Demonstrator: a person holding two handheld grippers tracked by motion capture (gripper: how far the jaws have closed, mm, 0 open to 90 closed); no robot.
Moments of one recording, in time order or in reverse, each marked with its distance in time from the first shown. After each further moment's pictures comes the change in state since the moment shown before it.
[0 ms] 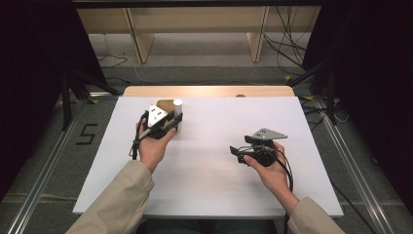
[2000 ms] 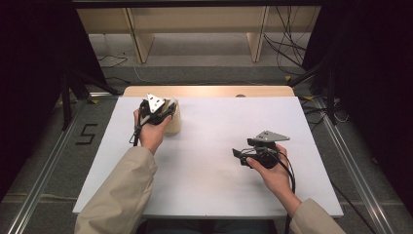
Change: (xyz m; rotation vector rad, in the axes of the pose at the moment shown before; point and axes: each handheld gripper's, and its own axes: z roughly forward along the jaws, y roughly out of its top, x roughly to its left) left arm 0.038 -0.007 0.044 0.052 0.172 0.083; right arm -0.006 -0.009 -0.002 0.022 -0.002 0.022
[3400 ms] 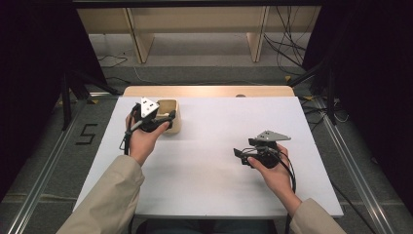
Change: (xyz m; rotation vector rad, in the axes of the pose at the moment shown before) left arm -0.005 0.013 -0.050 0.032 -0.103 -0.031; right arm -0.004 -0.001 0.000 0.003 -0.007 0.010
